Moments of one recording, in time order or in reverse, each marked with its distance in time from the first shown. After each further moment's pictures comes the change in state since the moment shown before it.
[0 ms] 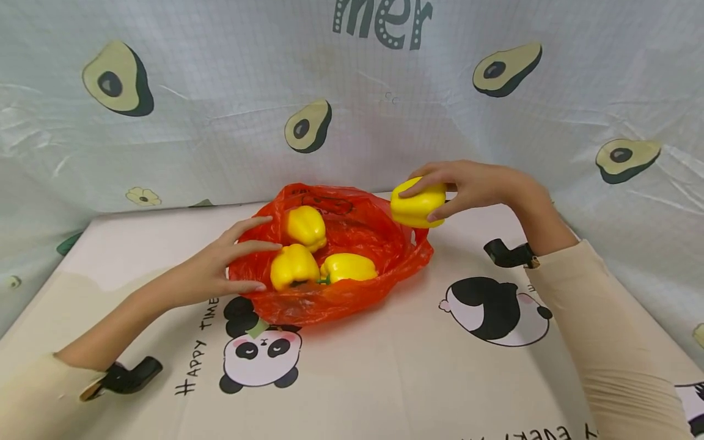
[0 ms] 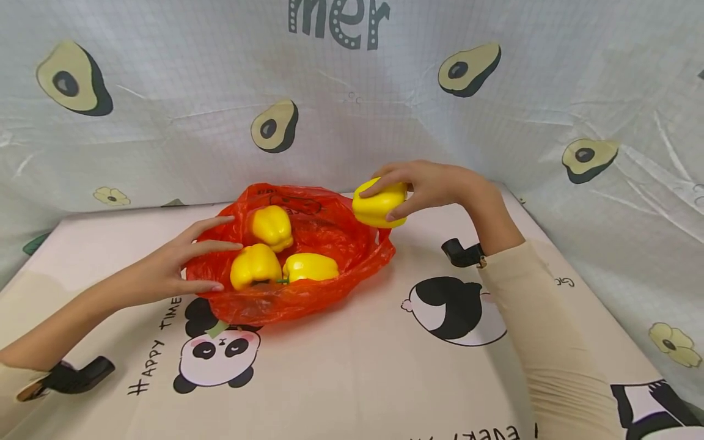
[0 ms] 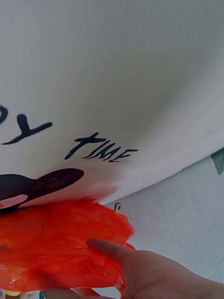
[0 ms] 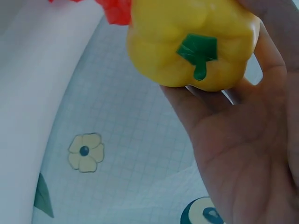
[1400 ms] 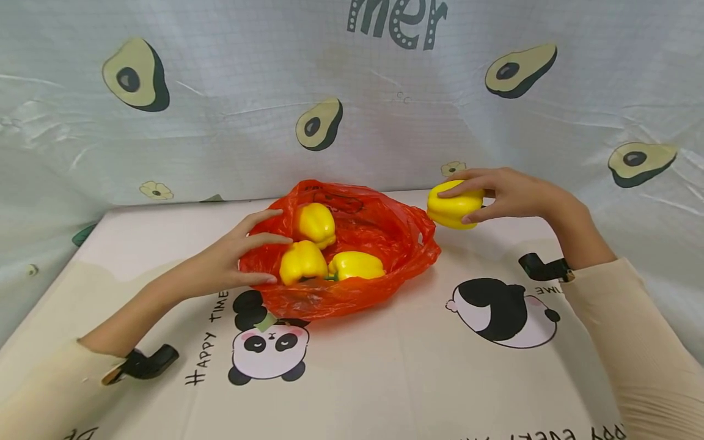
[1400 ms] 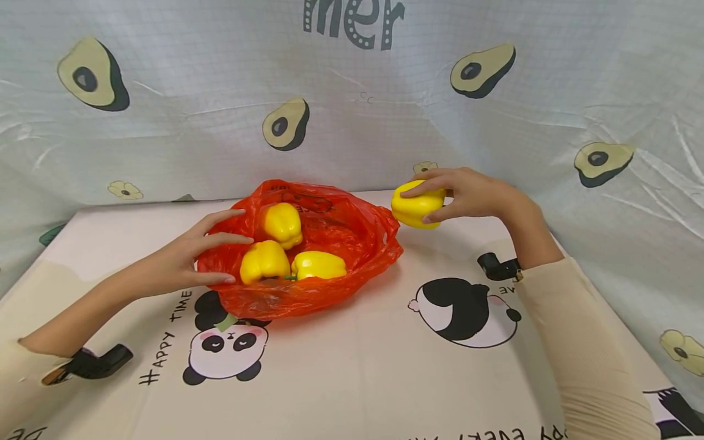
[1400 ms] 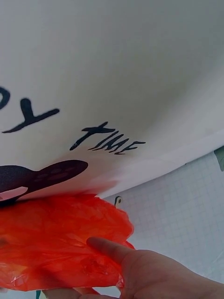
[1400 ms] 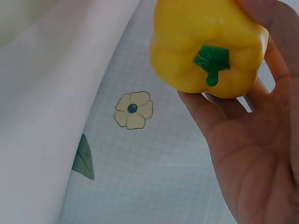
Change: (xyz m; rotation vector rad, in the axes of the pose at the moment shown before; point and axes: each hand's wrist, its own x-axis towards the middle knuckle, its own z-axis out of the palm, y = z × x) left_hand 0.003 -0.001 -0.002 -0.030 0.012 -0.012; right_hand -0.035 0.030 0.008 -0.062 0.144 0.147
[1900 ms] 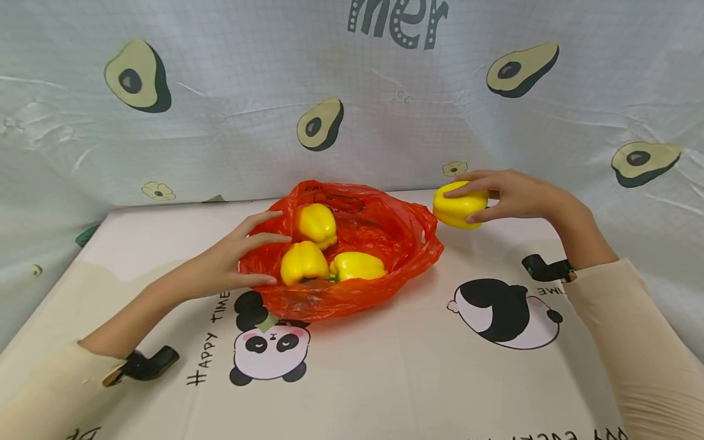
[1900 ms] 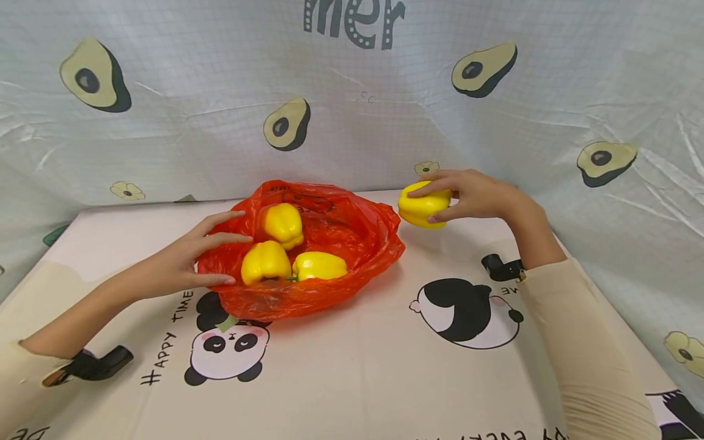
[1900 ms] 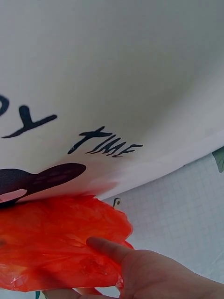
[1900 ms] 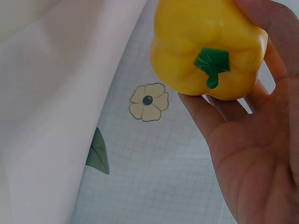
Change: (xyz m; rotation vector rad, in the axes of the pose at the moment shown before) left_hand -0.003 -0.002 0.000 0.003 -0.020 -0.025; right_hand -0.001 0.012 0.002 0.018 0.014 0.025
